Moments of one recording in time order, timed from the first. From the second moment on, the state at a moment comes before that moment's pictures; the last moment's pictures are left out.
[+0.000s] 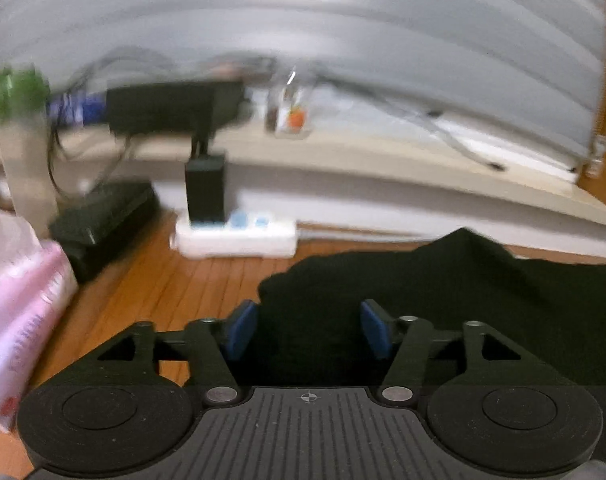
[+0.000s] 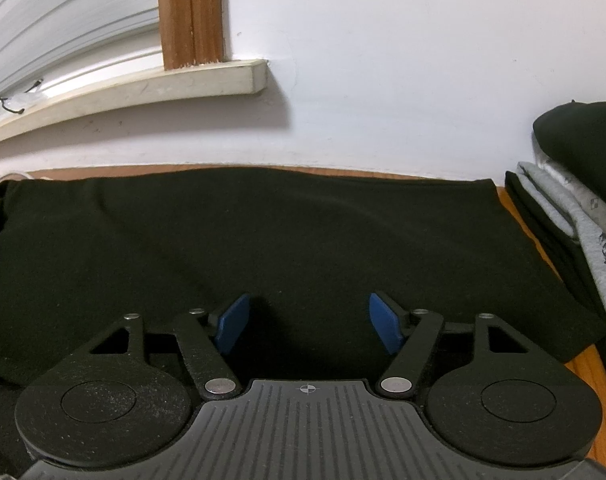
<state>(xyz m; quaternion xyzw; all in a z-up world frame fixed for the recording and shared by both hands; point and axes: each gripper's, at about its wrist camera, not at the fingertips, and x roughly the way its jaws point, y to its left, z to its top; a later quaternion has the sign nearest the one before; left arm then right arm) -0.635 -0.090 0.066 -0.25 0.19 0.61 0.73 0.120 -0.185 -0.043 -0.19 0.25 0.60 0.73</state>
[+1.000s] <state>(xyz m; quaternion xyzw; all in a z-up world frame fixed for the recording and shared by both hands) -0.575 -0.172 0.063 -0.14 0.21 0.57 0.78 0.119 -0.184 -0.043 -0.19 0.25 0.61 0.73</state>
